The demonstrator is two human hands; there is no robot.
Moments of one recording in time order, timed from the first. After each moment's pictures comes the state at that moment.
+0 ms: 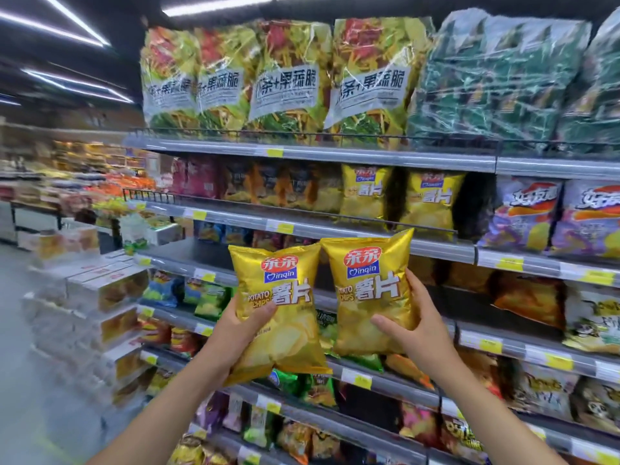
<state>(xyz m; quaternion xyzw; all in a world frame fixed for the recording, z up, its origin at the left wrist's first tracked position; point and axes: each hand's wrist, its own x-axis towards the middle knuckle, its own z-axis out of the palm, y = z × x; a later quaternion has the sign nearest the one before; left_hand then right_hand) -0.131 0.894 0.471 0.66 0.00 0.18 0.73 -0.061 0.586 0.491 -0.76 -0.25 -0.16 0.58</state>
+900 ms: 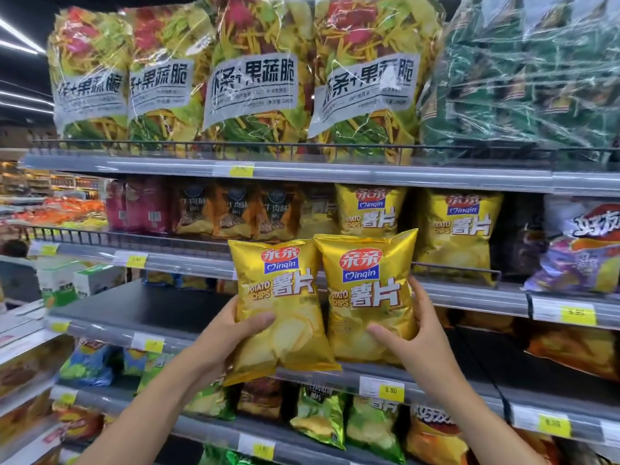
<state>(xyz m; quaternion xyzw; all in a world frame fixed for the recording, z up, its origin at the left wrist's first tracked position) 0.097 0.961 0.530 0.66 -0.10 0.08 0.74 0.113 0.650 0.527 -0.75 -0.18 -0.20 0.61</state>
